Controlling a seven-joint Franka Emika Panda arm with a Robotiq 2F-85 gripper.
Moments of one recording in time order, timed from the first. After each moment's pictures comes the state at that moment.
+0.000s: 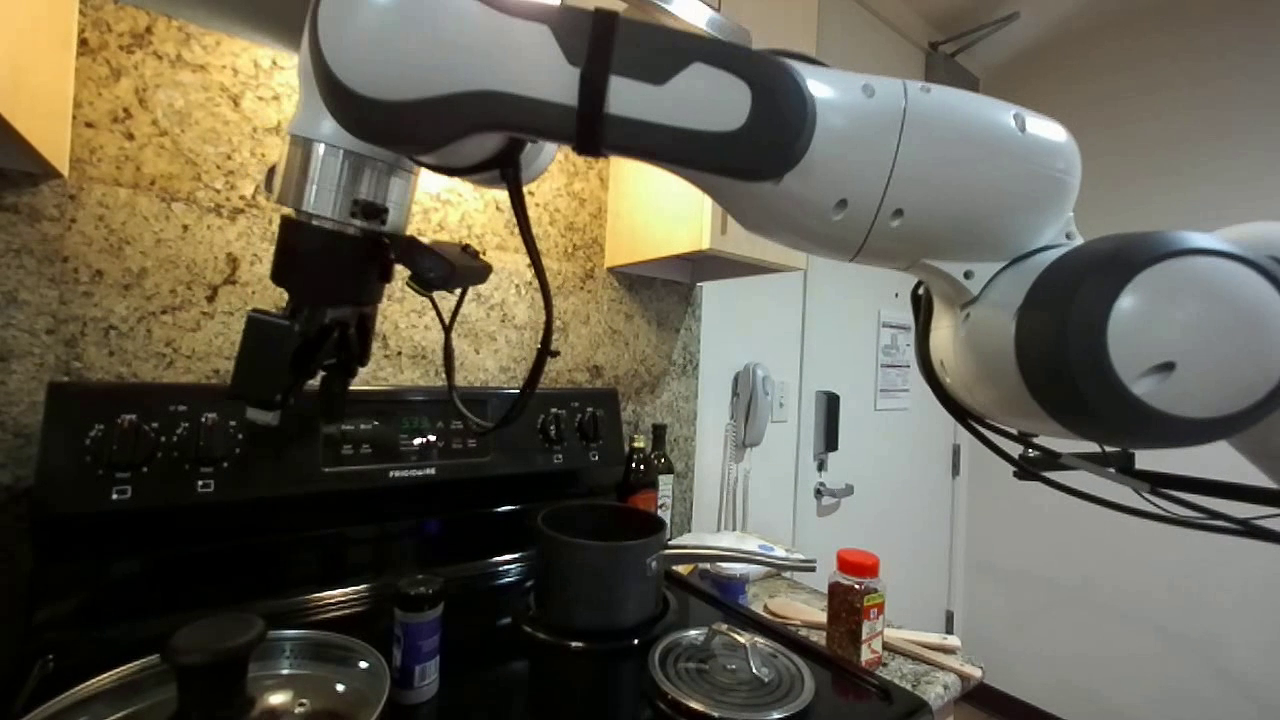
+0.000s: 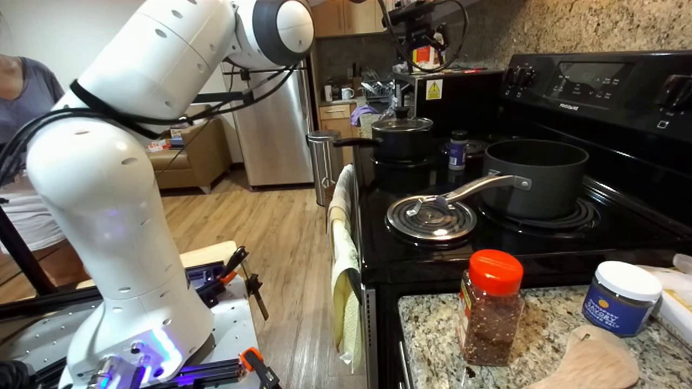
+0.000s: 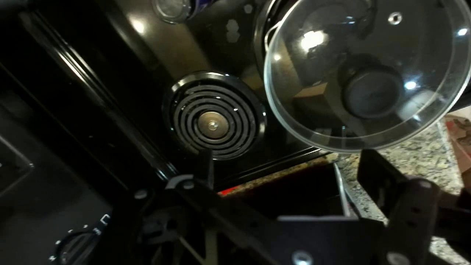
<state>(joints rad) 0.35 0.84 -0.01 -0.55 -0.12 1.66 -0.21</state>
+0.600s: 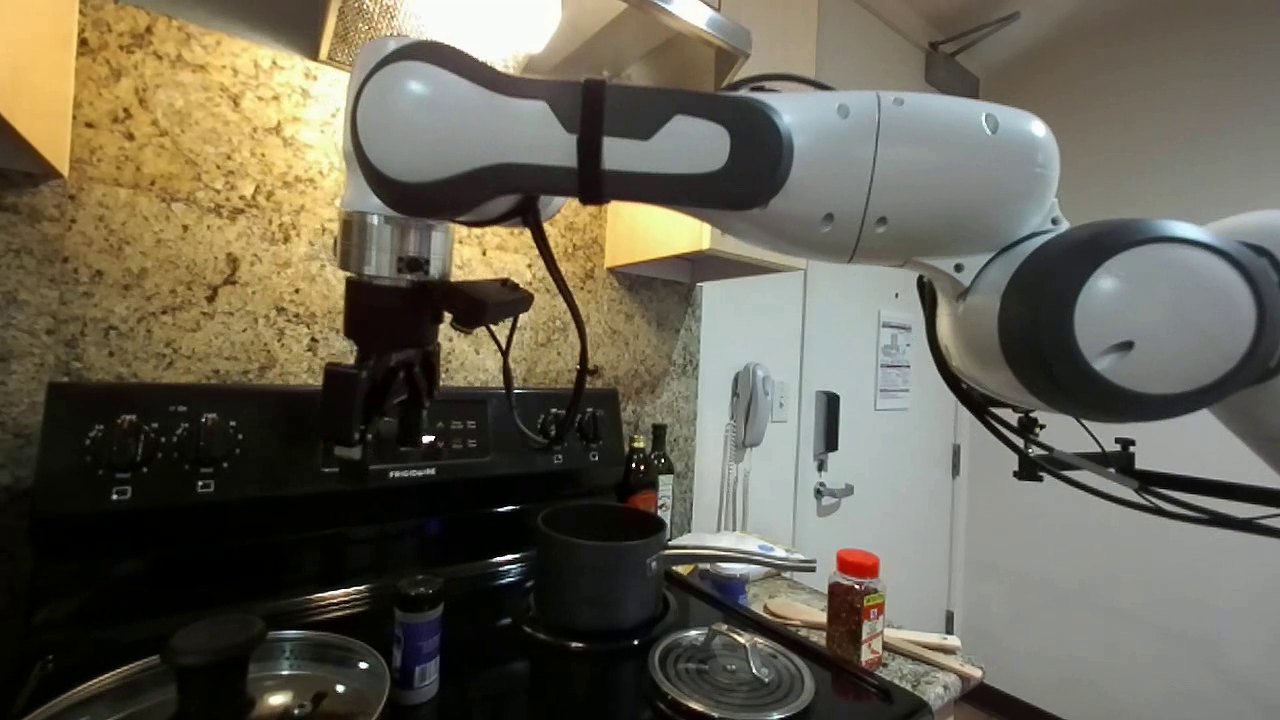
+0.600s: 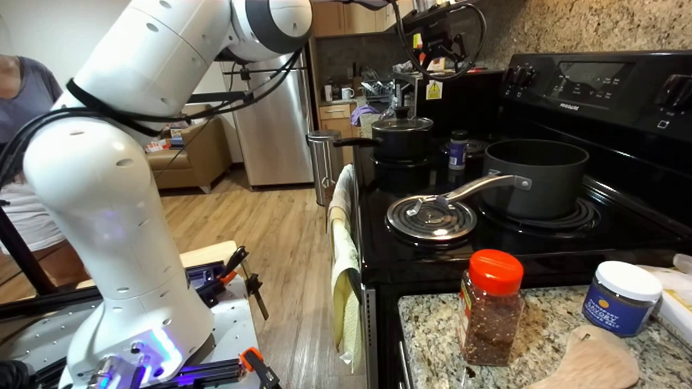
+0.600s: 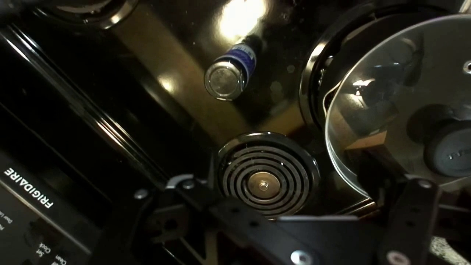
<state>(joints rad) 0.31 0.79 -0.08 -0.70 -0.12 1.63 -0.13</state>
